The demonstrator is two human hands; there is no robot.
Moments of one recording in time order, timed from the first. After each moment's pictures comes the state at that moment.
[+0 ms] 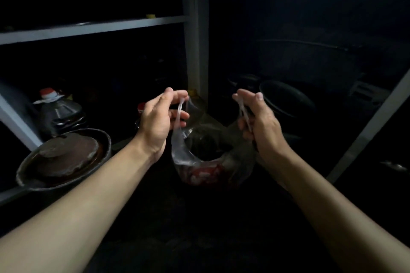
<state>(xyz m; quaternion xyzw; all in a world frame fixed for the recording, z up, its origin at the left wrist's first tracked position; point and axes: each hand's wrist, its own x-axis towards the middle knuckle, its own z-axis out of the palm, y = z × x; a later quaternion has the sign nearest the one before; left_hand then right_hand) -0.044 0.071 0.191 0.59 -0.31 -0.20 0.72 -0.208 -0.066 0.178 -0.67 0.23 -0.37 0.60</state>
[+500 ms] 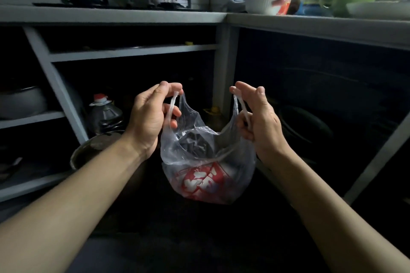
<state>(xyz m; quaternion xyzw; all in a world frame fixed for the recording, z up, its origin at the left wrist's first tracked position) -0.062 0.174 0.273 0.60 -0.32 -0.09 0.73 -0.202 0.011 0.262 -0.68 0.13 -0.36 0.63</state>
